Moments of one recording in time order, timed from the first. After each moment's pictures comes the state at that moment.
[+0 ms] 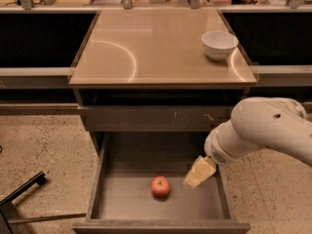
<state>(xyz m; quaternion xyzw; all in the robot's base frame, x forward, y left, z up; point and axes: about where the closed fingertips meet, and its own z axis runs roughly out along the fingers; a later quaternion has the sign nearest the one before) 0.454 -0.137 0.688 -0.47 0.86 0.08 0.18</state>
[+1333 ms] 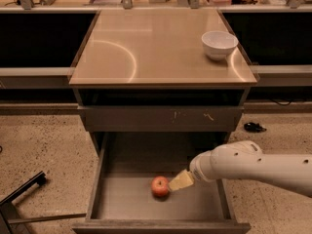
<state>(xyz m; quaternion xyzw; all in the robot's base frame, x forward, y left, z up) 0.493 -0.120 0.533 -0.32 0.92 0.11 0.22</state>
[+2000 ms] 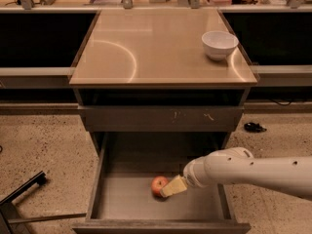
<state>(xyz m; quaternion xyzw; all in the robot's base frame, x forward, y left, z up) 0.483 -0.093 0.512 -0.32 0.91 0.14 0.21</state>
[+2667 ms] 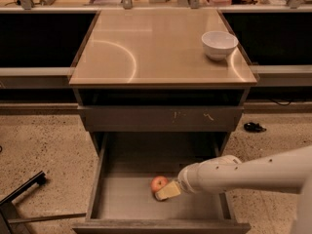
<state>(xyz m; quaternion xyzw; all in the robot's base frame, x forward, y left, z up) 0.487 -0.082 0.473 -0.31 0.91 0.14 0.22</state>
